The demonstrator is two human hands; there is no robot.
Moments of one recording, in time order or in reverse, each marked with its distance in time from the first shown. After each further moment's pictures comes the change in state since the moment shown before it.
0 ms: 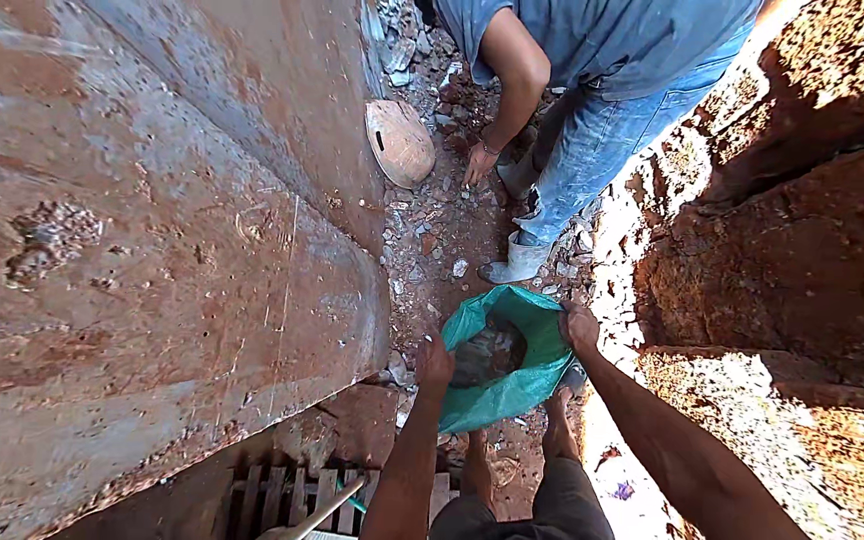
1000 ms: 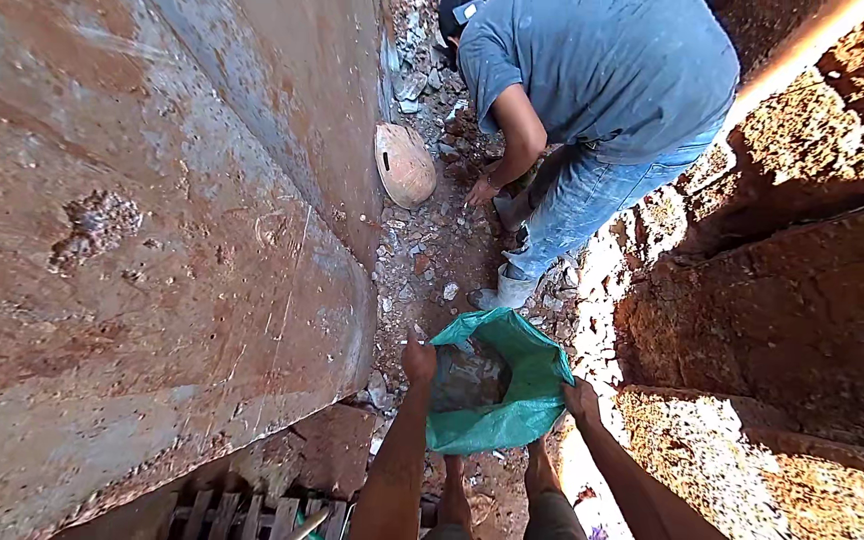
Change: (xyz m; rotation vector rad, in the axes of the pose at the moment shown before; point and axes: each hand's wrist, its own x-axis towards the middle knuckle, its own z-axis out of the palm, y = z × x) left_hand 0.037 -0.004 -0.031 -0.518 0.163 -0.165; right_hand -0.051 0.047 0.042 0.338 -0.042 0.219
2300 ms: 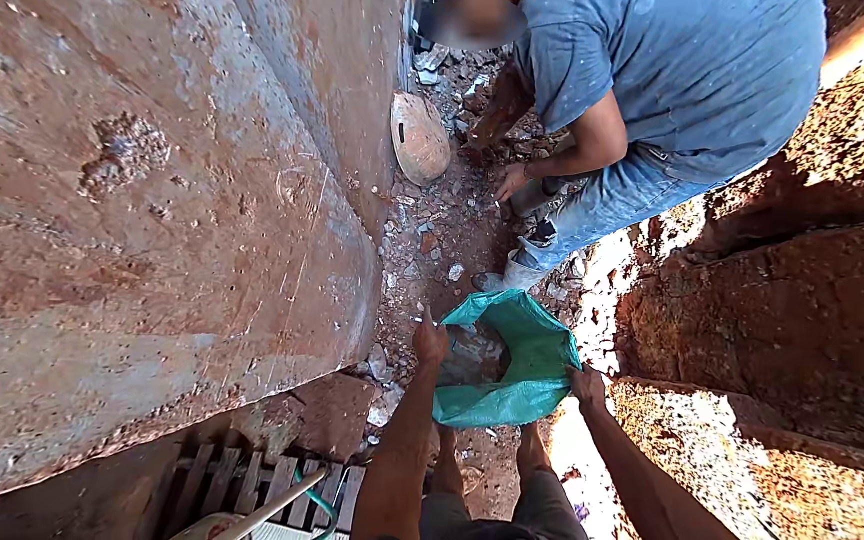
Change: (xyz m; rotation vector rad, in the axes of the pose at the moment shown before) left_hand -0.009 -0.014 0.006 0.037 -0.080 0.069; right_hand -0.006 0.003 0.003 0.129 0.060 0.041
